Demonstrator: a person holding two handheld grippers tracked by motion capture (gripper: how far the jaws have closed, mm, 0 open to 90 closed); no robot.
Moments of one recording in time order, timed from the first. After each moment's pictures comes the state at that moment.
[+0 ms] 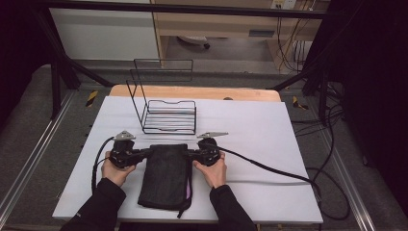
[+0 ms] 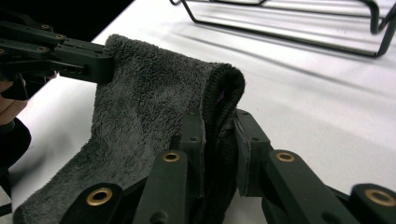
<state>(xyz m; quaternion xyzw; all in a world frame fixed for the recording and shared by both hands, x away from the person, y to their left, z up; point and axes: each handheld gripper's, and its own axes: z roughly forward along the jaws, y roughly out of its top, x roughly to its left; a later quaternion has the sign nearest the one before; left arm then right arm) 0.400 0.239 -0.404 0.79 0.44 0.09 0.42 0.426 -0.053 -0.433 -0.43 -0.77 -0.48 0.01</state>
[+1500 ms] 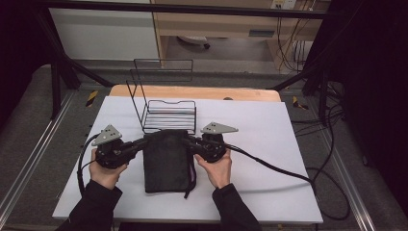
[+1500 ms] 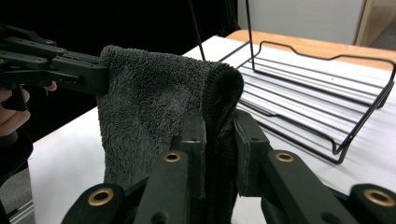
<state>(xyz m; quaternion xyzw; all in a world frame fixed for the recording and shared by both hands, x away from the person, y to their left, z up) 0.362 0.239 -0.341 0.75 0.39 0.17 0.50 0.398 -0.060 -0.361 -0.35 -0.75 -0.56 -0.10</state>
